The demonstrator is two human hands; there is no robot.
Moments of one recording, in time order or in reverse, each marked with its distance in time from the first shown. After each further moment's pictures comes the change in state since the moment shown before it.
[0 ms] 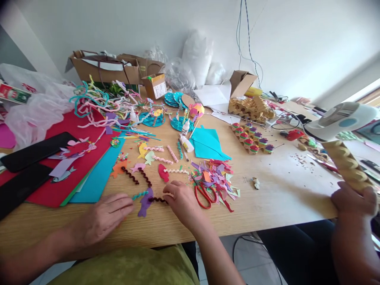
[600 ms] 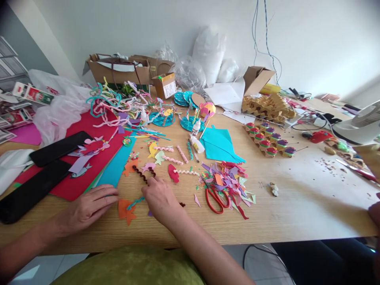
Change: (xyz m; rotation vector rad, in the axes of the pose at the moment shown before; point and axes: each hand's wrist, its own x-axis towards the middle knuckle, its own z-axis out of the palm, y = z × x) left_hand -0.050 -0.039 -0.020 -0.035 0.025 -0.186; right_hand 0.046 -0.056 0.039 -0.447 -0.223 -0.299
